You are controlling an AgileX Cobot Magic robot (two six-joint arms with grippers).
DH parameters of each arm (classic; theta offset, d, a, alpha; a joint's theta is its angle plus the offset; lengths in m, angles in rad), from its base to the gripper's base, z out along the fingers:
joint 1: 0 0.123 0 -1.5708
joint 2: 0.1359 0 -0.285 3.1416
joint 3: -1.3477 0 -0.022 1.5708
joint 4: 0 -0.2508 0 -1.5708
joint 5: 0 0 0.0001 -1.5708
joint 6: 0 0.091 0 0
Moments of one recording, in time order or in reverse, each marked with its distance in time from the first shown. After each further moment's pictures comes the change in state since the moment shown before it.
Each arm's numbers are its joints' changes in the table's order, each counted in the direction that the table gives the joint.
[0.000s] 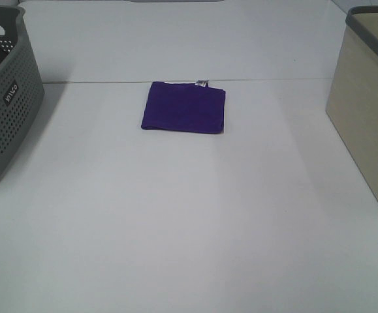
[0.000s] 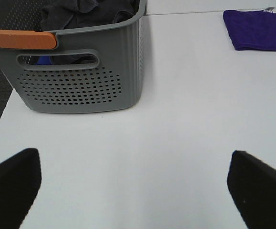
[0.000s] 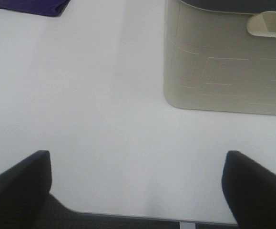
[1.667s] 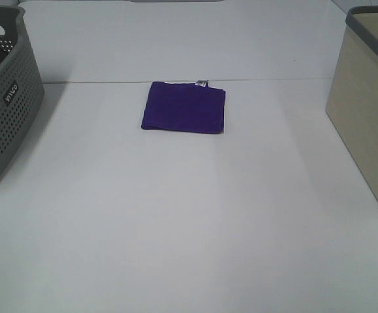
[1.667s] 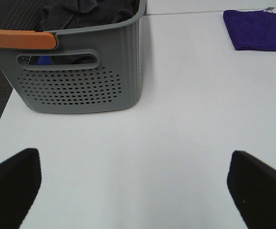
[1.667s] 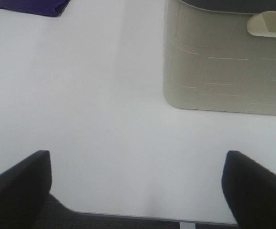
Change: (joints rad) left arm 0.000 0.000 0.000 0.000 0.000 0.000; right arm 0.000 0.000 0.000 0.000 0.000 0.000
